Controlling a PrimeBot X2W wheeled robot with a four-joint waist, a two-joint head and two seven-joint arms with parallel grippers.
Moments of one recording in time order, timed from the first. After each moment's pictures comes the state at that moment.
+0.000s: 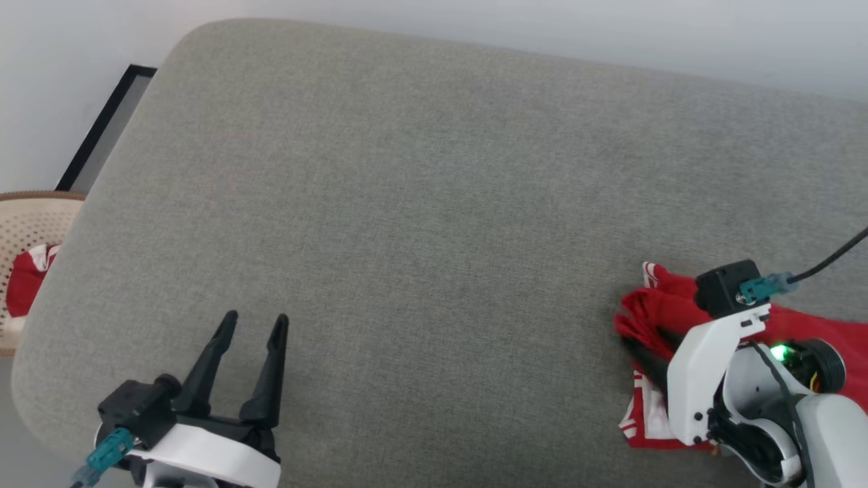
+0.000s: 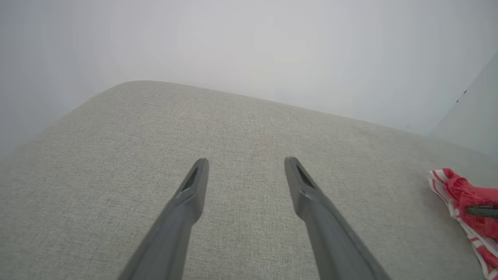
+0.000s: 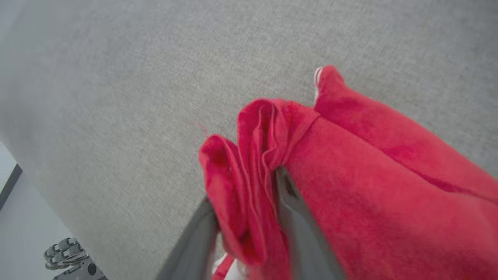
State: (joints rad) left arm -0.03 0.28 -0.21 0.11 -0.50 -0.13 -0.26; right arm -0.17 -0.26 0.14 -0.02 0.44 0.13 0.77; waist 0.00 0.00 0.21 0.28
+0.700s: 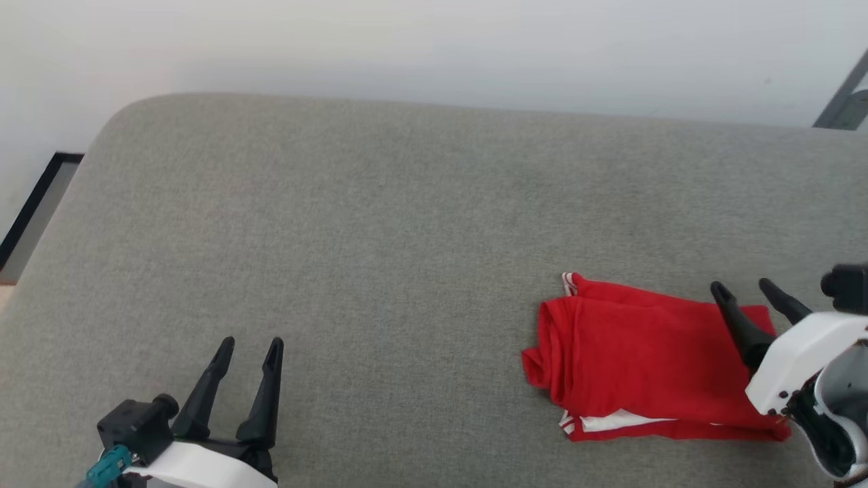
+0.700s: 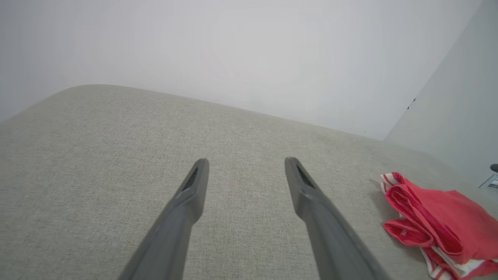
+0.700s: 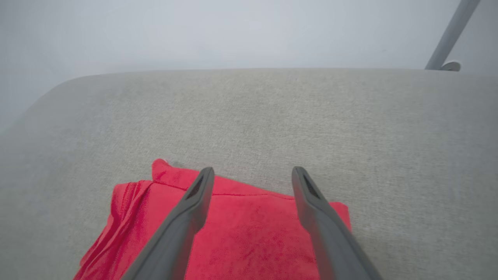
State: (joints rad) left arm 0.01 0.28 -0.20 0.15 -0.55 -0.13 -0.26; right arm -0.17 -0.34 0.00 0.14 0.53 0.13 0.34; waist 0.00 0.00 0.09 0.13
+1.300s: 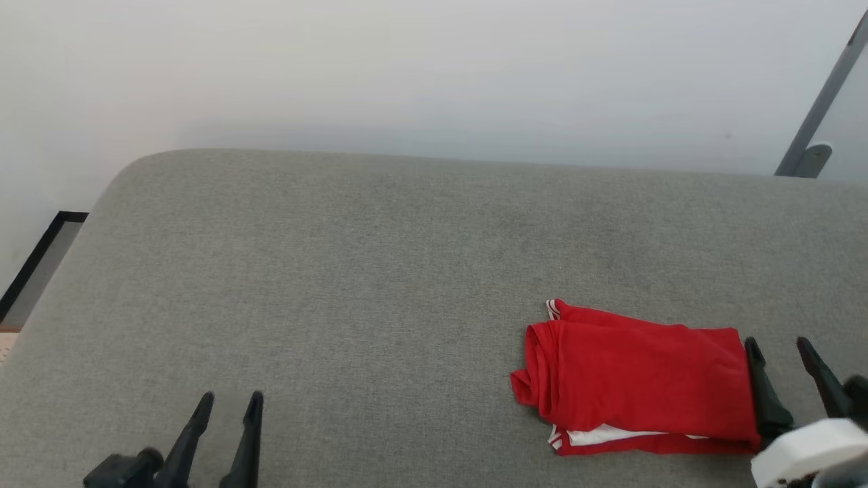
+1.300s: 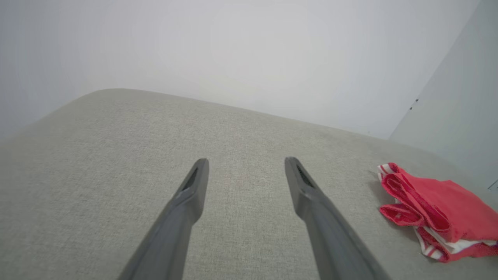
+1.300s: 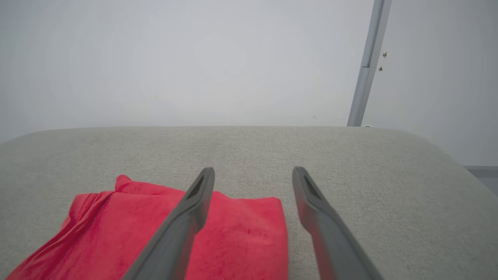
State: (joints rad) left arm 0.13 0.27 -0.15 0.14 -0.51 -0.13 -0.26; right arm -0.06 -0.29 -0.04 0.40 0.36 0.13 -0.25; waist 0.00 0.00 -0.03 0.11
